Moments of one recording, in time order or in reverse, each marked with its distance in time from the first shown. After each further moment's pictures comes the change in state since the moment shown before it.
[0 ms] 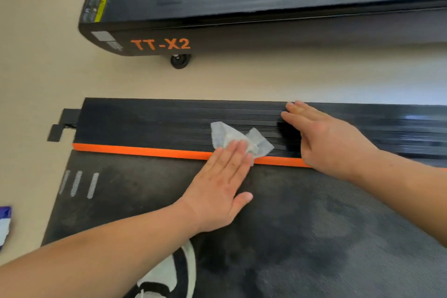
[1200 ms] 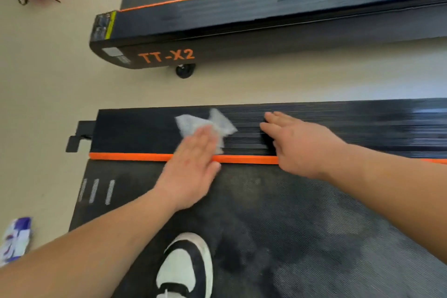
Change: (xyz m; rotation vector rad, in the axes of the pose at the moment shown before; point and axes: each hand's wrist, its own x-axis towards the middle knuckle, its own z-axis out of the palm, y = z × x) left_hand -0.018 -0.080 -0.006 -0.006 0.131 -0.213; right_hand 0.016 -0.053 0.005 -0.087 -0.185 -0.040
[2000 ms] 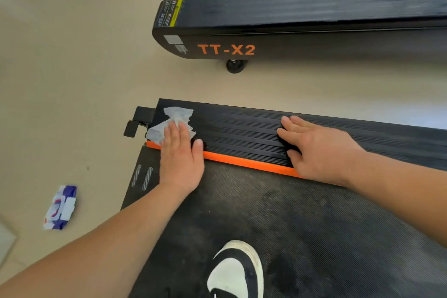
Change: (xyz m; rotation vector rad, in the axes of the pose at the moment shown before) left_hand -0.036 -0.114 -0.001 -0.301 -0.041 -0.772; right_hand 0.077 -0.072 0.004 -0.132 -0.004 -0.158
